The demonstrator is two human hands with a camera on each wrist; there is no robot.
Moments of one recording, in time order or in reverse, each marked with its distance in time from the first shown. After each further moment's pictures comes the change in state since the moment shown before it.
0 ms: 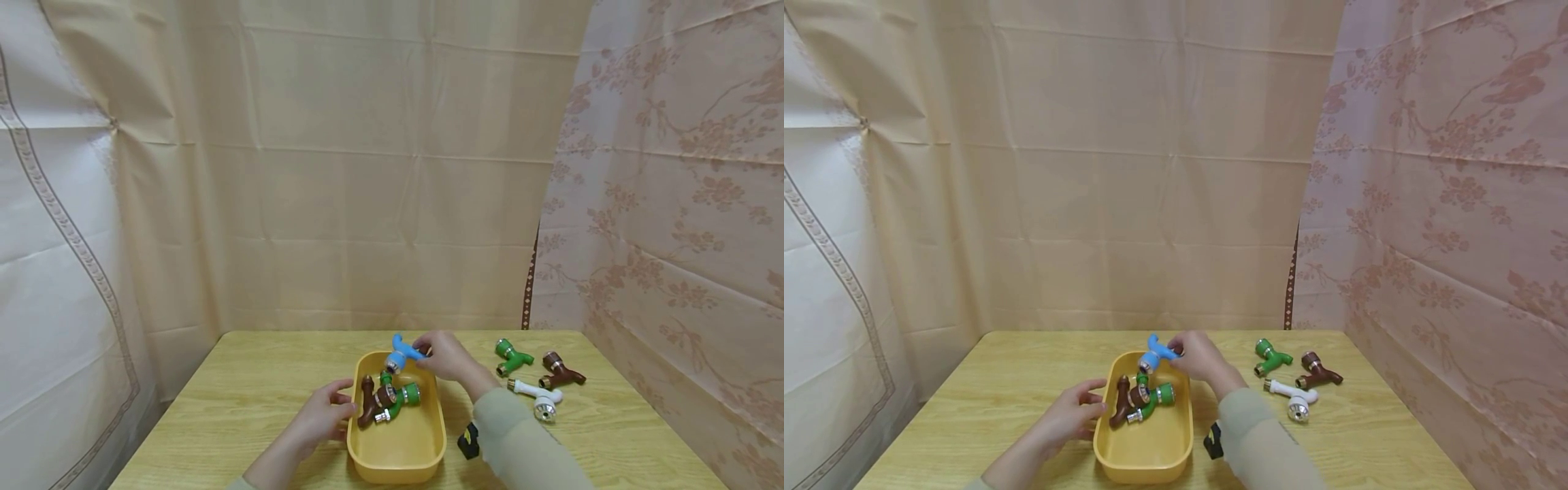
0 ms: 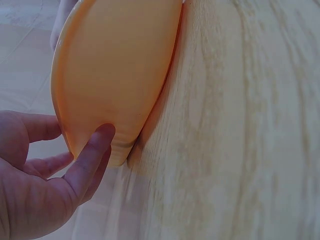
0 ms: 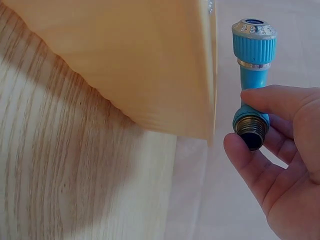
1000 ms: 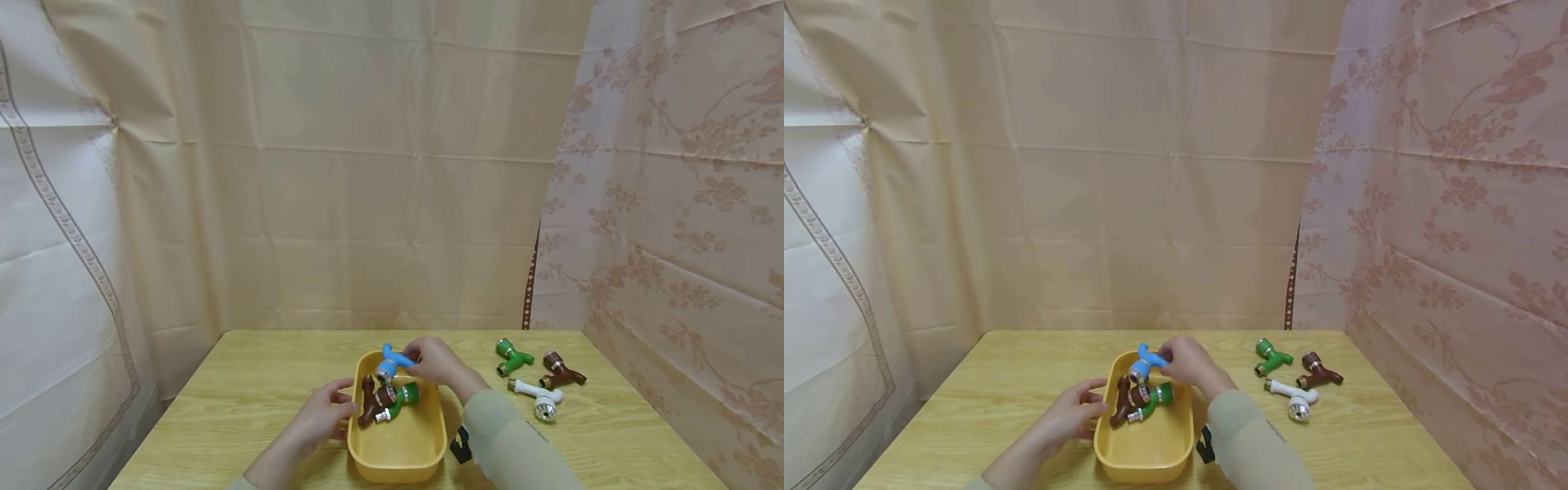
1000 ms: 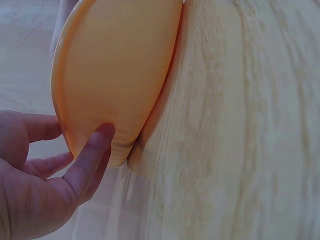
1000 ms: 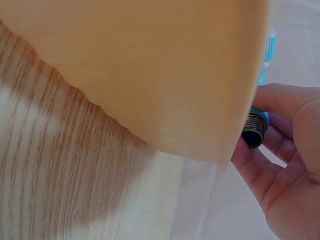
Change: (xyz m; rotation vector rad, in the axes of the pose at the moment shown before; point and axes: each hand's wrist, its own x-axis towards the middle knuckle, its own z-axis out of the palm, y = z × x) left_hand -0.001 0.000 0.001 0.004 0.008 0.012; right_hand 0.003 -0.010 0.016 -0.028 -0.066 -0.002
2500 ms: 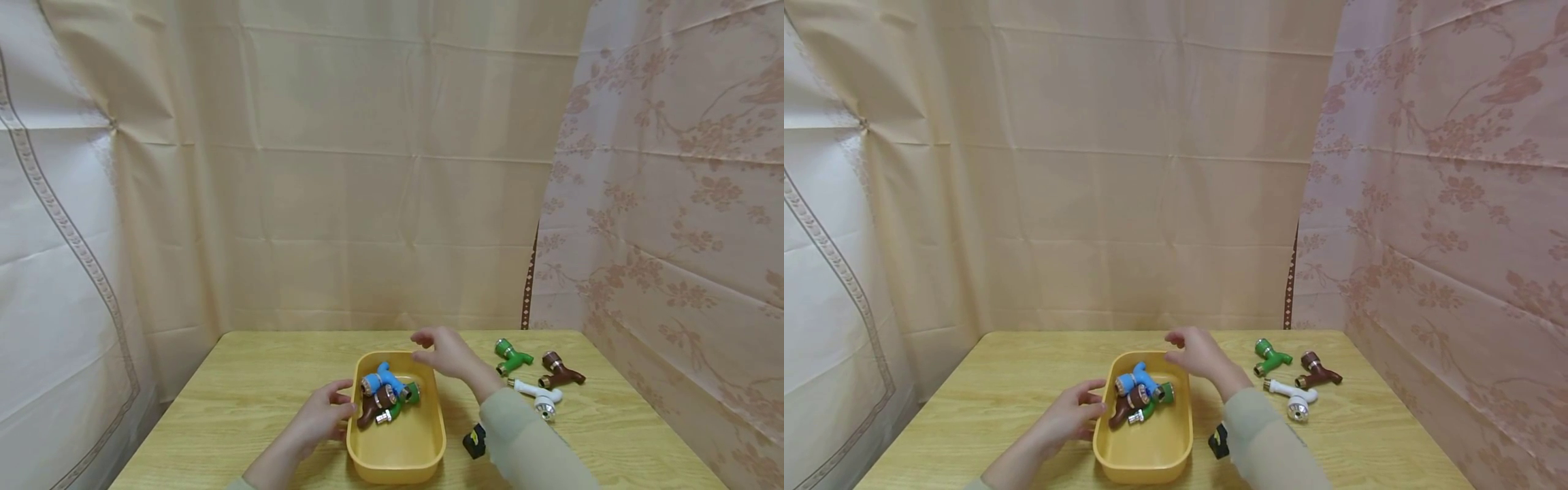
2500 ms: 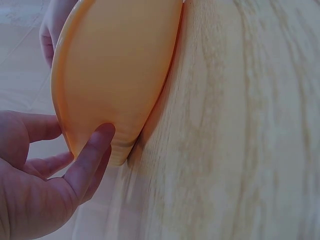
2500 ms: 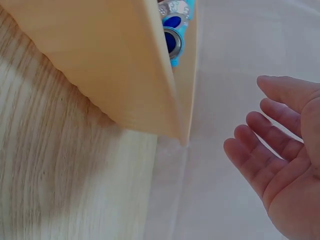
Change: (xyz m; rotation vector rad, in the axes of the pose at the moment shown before) left_hand -0.001 -0.003 0.000 -0.039 -0.011 0.033; right_hand -0.013 -0.002 -0.029 0.018 0.113 -0.050
